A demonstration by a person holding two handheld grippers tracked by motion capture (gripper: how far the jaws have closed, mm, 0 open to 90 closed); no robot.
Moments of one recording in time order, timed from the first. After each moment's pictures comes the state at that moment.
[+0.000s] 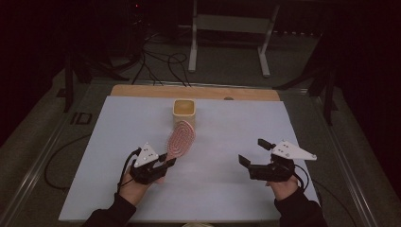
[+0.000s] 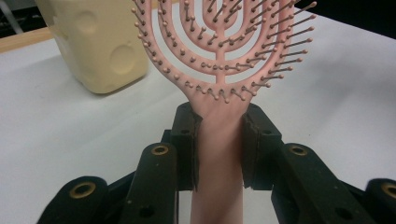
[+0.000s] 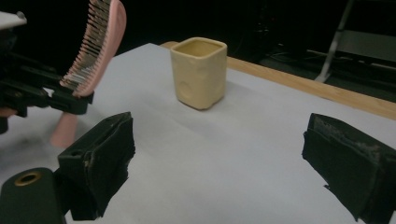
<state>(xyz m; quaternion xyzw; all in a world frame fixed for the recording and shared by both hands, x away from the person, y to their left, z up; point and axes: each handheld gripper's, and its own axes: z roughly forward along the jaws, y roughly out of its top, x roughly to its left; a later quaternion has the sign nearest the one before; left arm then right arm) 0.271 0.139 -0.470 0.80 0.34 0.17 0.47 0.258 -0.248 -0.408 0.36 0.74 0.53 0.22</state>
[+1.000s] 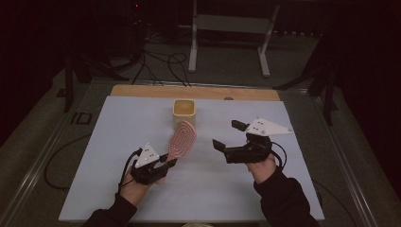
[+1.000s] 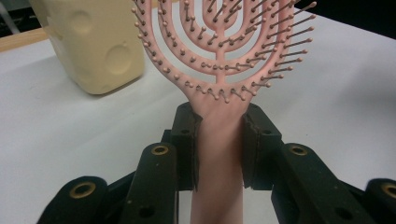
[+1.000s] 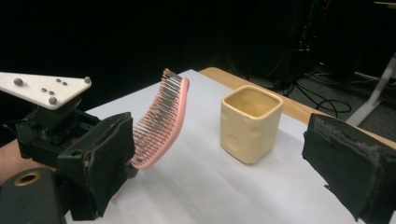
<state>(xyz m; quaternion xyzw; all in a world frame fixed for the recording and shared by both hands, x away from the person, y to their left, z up) 0.270 0.136 -0.471 0.80 0.34 0.16 0.47 0.286 -0.182 -0.357 0.29 0.76 0.55 0.18</state>
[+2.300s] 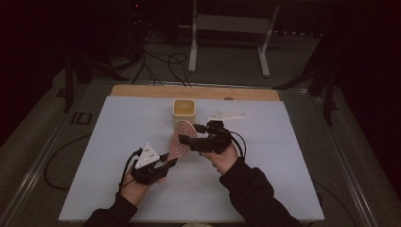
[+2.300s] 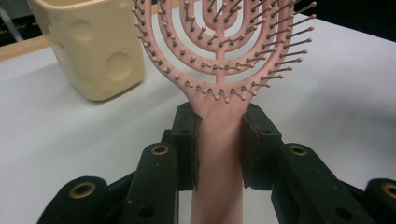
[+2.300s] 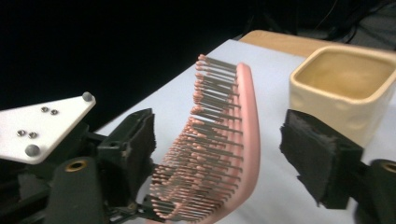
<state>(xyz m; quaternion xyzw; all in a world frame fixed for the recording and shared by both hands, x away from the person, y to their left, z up) 0.269 0.135 -0.469 0.80 0.33 0.17 0.48 0.329 -0.100 -0.387 0.36 0.76 0.54 0.04</state>
